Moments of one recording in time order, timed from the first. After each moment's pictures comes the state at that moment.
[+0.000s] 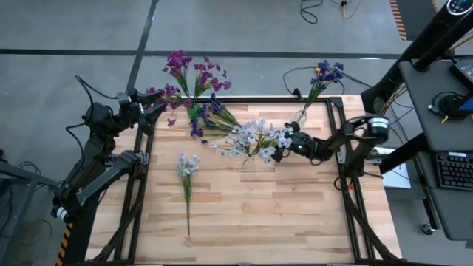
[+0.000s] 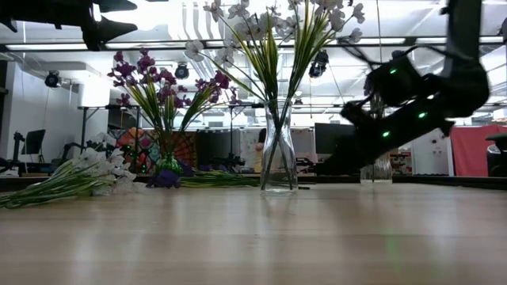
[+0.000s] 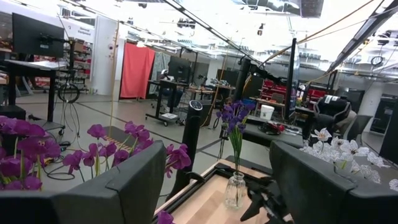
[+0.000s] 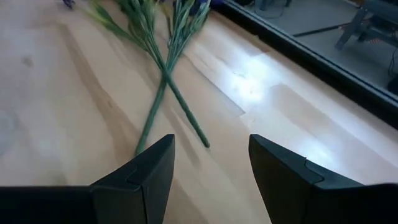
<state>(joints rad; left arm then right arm) 1.04 0.38 0.54 0.04 0.53 -0.27 -0.28 1.71 0.29 0.99 0.34 0.00</state>
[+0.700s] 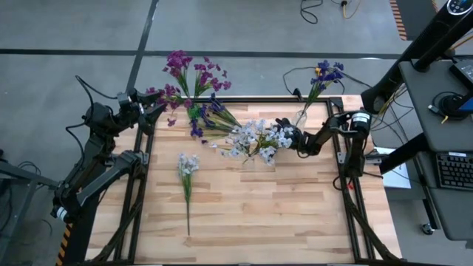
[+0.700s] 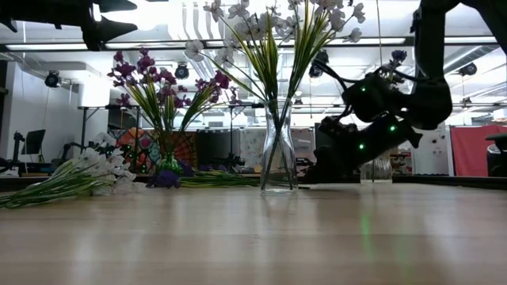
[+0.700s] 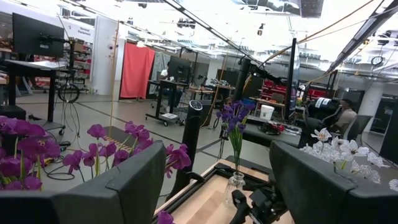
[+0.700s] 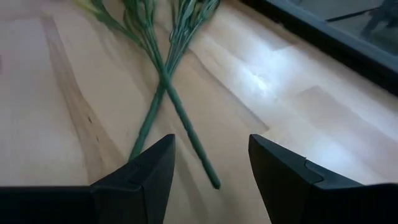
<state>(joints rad) 1.04 0.38 0.54 0.04 0.53 -0.27 -0.38 1.90 0.45 1.00 0.20 -0.02</state>
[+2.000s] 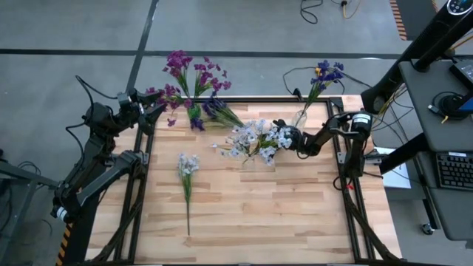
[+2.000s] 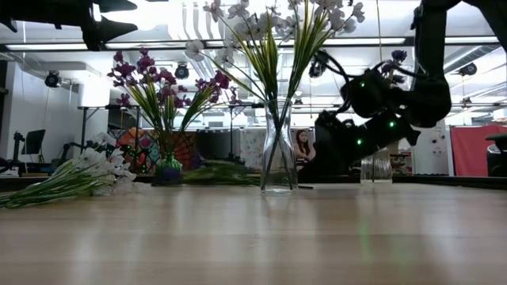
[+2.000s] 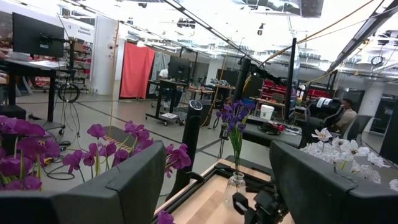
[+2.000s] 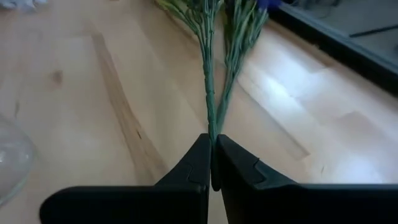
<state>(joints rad) 1.04 0.38 0.54 0.04 0.53 -0.27 -0.36 1.89 0.46 1.01 0.11 -0.03</state>
